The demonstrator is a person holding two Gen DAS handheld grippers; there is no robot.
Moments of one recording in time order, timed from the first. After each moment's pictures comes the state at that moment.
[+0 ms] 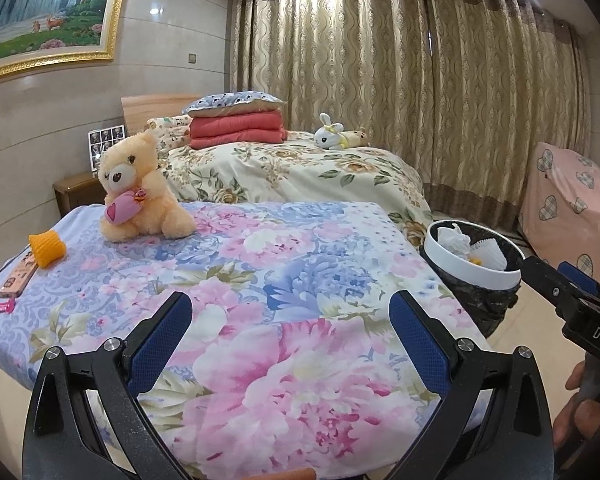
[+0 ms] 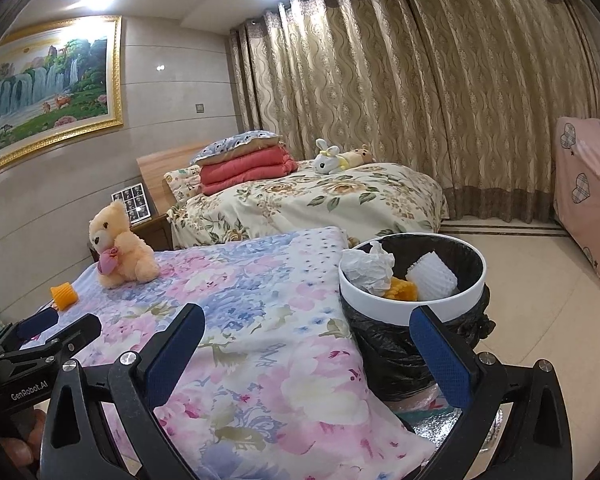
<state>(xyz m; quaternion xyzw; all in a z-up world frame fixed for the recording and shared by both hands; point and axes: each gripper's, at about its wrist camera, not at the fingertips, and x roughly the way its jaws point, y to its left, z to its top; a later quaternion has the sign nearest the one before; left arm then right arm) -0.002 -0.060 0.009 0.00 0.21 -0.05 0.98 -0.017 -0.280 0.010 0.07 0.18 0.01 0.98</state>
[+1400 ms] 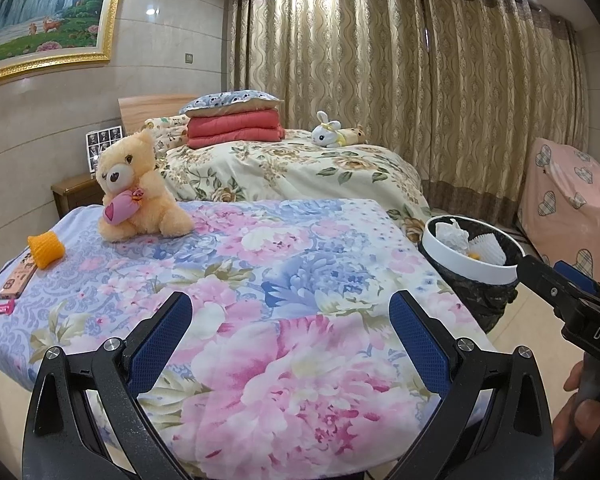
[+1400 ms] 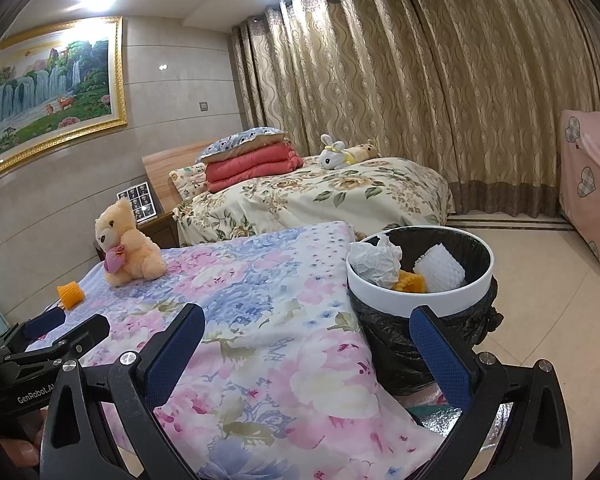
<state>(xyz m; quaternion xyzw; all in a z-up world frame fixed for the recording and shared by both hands) -0.003 -0.061 0.007 0.01 0.21 -0.06 0.98 -0.020 -0.274 0.006 0.08 0.18 0.02 0.98</state>
